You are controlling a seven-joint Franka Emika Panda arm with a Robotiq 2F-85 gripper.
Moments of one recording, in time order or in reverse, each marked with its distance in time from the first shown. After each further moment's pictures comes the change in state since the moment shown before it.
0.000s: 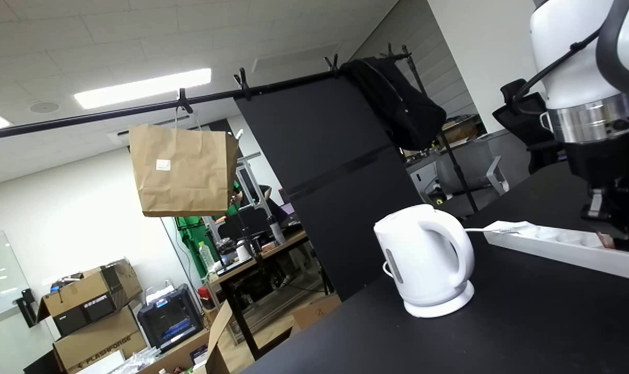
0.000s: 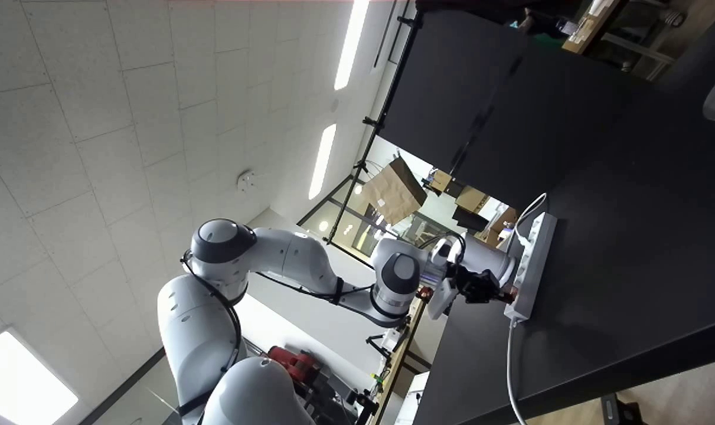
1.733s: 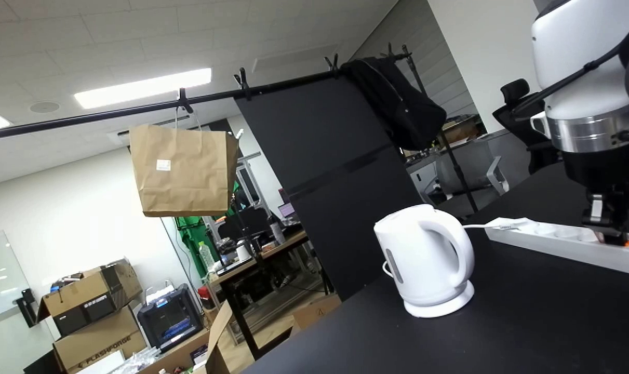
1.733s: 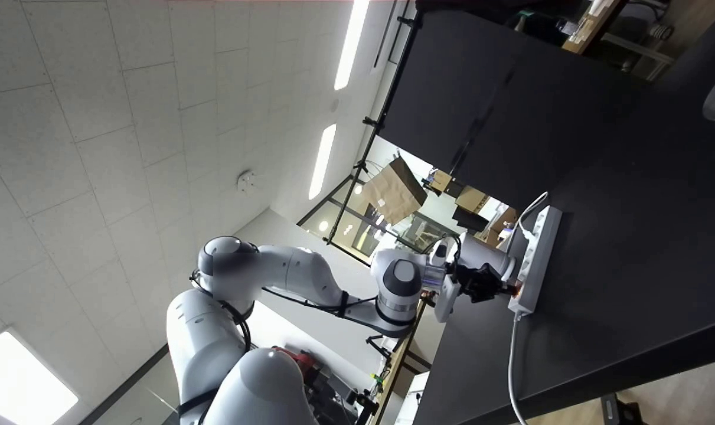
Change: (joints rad) arm 0.308 0.089 -0.278 0.002 -0.027 0.092 -0.001
